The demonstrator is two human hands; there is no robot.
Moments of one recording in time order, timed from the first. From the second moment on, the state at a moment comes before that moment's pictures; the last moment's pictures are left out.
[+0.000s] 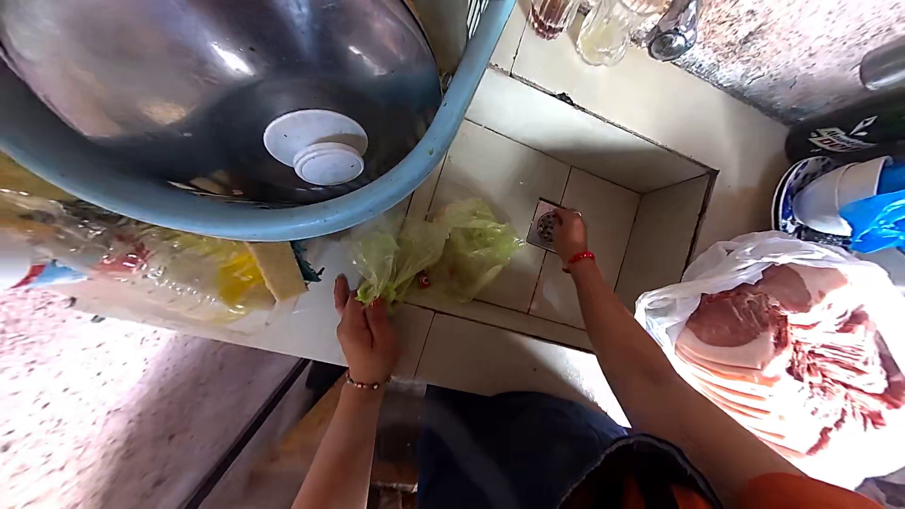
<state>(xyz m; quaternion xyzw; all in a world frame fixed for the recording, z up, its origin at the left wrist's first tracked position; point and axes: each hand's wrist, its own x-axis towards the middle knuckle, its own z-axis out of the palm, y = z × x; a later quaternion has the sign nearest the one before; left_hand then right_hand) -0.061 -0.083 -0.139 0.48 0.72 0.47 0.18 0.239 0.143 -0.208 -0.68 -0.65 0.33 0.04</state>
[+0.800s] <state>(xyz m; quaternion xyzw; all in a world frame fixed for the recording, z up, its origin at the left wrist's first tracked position) -0.062 -0.084 -0.140 0.49 0.72 0.46 0.18 0.158 0.068 -0.148 -0.50 -0.76 0.34 0.24</state>
